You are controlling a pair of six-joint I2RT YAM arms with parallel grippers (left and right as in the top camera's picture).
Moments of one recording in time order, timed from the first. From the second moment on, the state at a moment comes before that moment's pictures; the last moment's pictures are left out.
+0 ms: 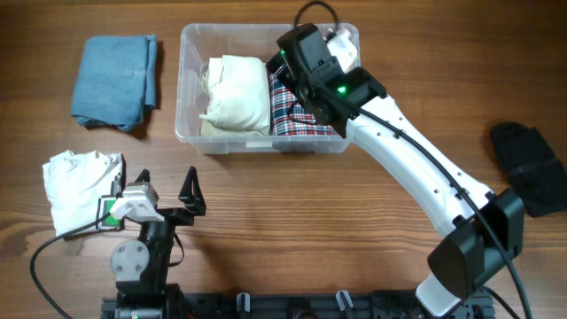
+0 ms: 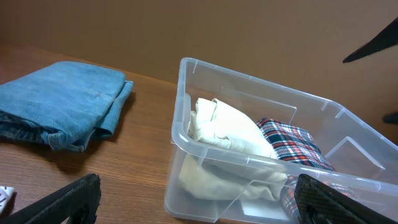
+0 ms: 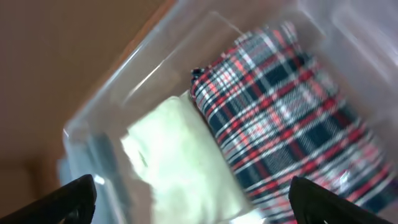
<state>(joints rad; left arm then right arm) 0.03 0.01 0.02 -0.08 0.10 -0.30 0.61 1.81 1.64 -0.70 0.24 1.09</state>
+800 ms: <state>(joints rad) 0.03 0.01 0.02 -0.08 0.10 -0.30 -0.34 1.55 1.64 -1.19 -0.01 0.68</state>
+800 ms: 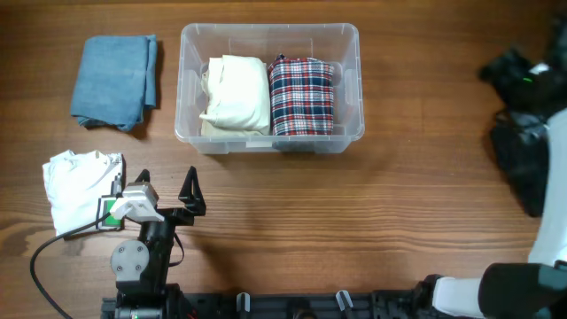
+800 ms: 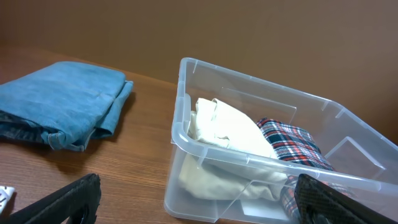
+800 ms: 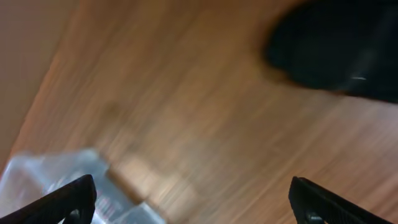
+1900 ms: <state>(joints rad) 0.03 0.01 0.02 -0.08 0.10 -0.30 -1.00 1.81 1.30 -0.89 -0.16 0.24</state>
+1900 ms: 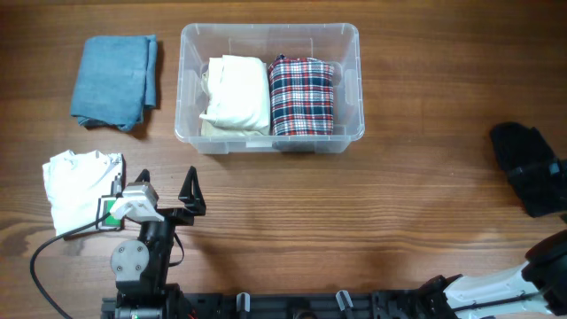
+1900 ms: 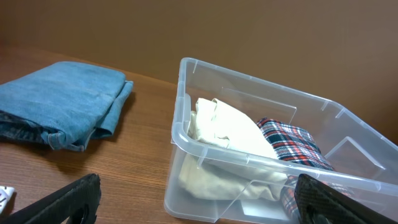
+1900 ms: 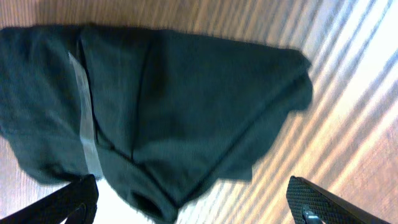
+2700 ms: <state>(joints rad) 0.03 0.01 0.02 -0.08 0.10 -0.30 -0.99 1.89 1.30 -0.81 -0.34 0.21</state>
